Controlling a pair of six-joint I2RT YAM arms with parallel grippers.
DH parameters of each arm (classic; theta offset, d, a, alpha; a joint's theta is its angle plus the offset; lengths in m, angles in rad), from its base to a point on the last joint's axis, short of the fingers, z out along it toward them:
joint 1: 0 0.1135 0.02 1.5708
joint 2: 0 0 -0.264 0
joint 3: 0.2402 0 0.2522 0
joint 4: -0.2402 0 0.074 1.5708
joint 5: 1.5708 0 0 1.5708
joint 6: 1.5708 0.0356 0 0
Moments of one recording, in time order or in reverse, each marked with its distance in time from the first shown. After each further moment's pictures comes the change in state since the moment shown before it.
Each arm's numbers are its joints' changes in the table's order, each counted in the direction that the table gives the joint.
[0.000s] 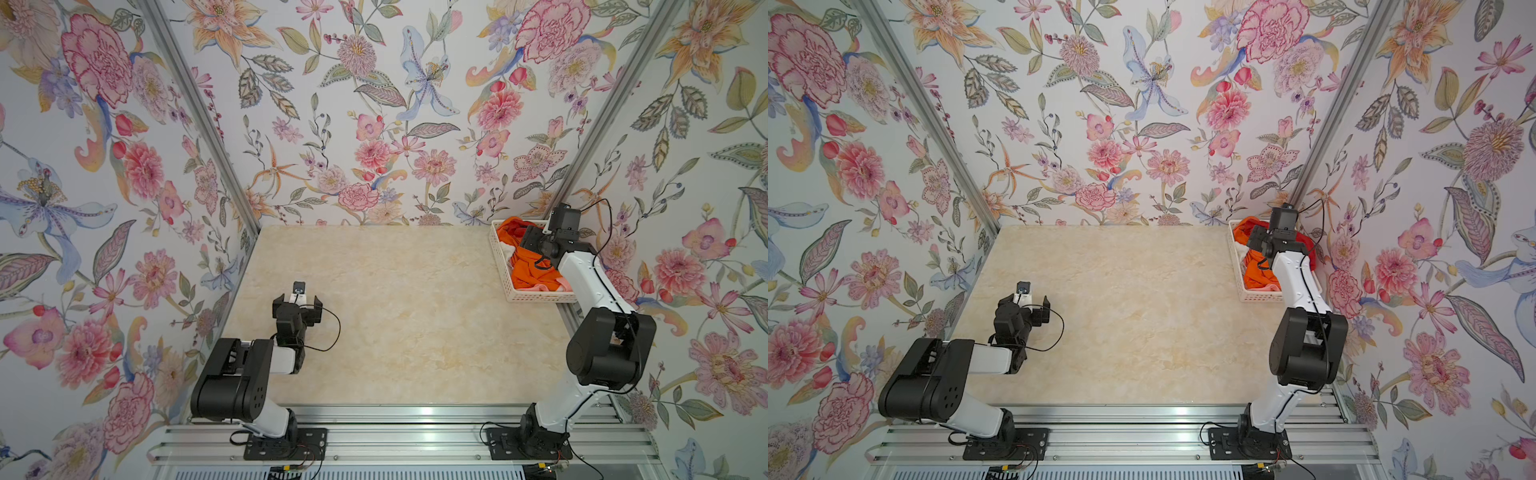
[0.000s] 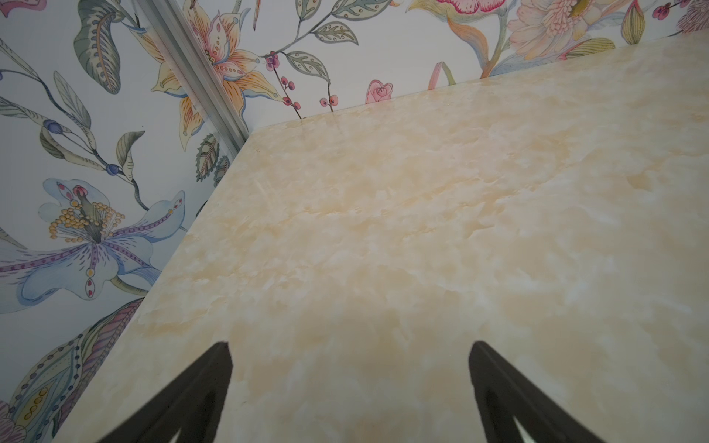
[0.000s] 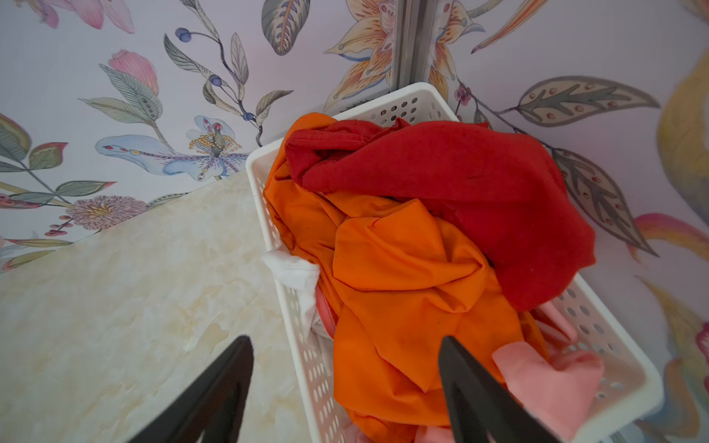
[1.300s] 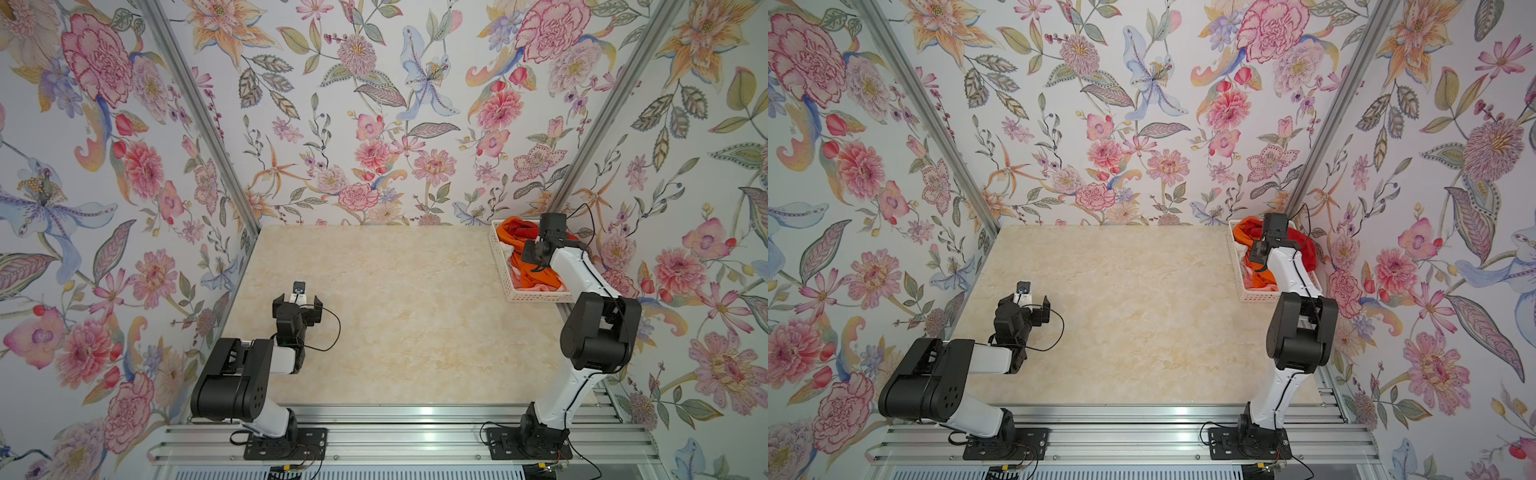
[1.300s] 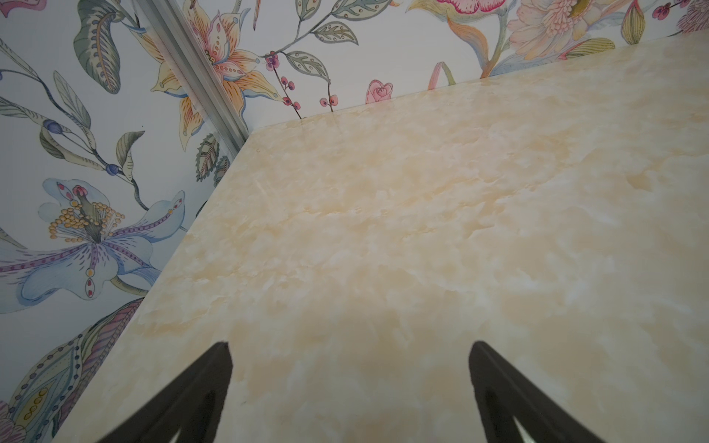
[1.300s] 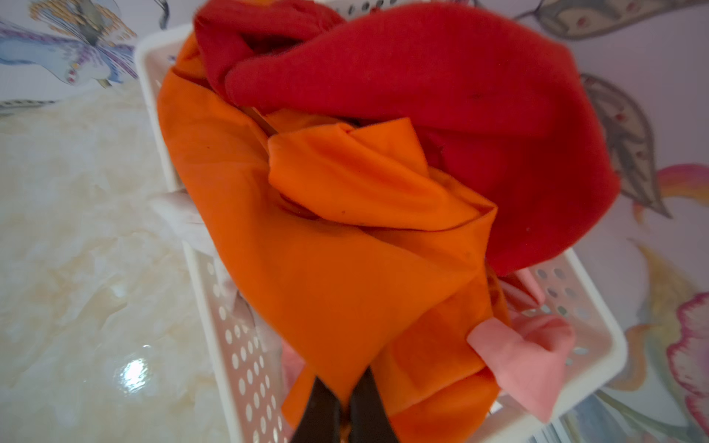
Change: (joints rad) left arm 0.000 0.000 0.000 0.000 0.000 0.000; right arm 0.031 -0.023 0.013 -0.075 0.114 -0.103
